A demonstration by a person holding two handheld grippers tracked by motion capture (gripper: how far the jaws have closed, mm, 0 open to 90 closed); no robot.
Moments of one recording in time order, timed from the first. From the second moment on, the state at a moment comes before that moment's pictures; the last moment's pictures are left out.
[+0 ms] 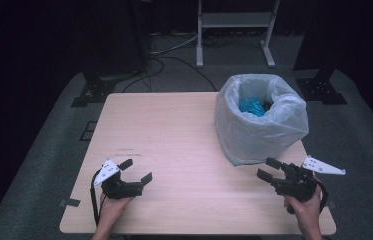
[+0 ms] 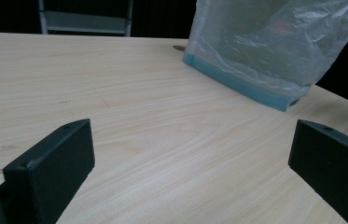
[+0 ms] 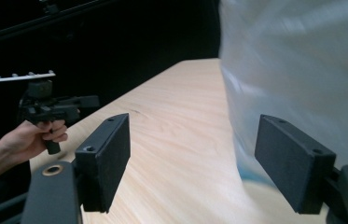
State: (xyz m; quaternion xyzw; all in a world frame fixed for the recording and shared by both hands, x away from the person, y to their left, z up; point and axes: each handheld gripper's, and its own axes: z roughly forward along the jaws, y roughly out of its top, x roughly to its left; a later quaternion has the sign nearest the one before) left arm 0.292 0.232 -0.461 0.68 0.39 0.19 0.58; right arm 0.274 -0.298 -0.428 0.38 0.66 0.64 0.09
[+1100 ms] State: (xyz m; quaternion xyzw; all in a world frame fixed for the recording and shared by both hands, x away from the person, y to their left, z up) left arm 0.292 0.237 -0.460 0.68 0.40 0.19 0.59; right arm 0.402 -0.214 -0.307 0.34 0.78 0.51 0.13
